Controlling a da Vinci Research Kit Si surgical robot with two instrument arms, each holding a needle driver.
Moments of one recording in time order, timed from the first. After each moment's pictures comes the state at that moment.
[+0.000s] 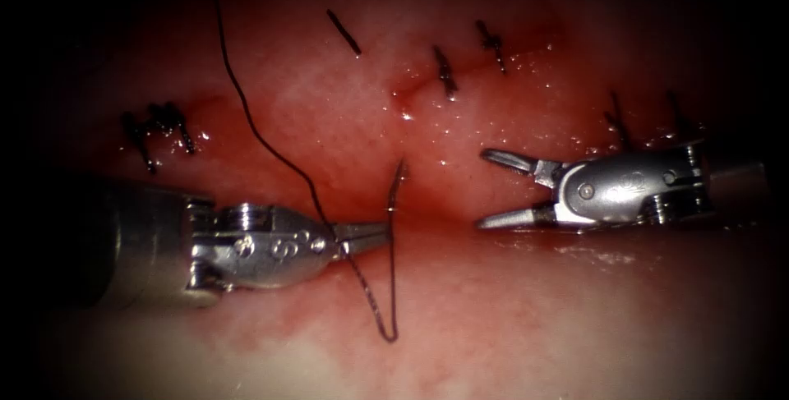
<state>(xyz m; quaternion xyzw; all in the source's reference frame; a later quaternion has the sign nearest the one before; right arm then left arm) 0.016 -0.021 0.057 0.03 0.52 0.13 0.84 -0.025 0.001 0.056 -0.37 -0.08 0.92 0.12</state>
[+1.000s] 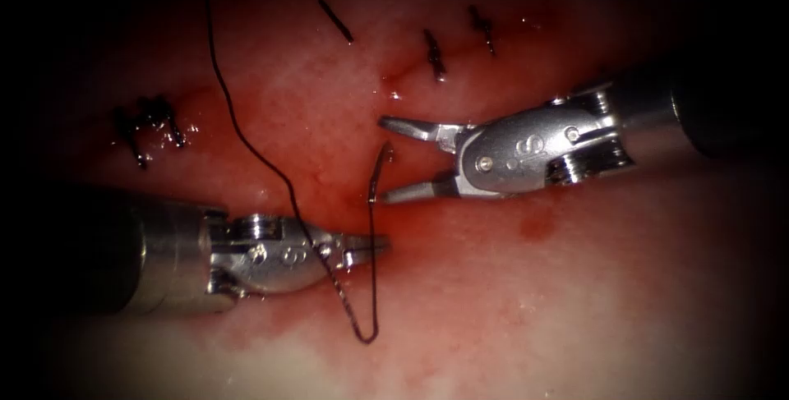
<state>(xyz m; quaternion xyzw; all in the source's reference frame) 0.028 -0.015 0.053 -0.08 0.54 0.07 0.84 -0.024 -0.001 0.059 -0.34 -0.11 0.93 0.10</state>
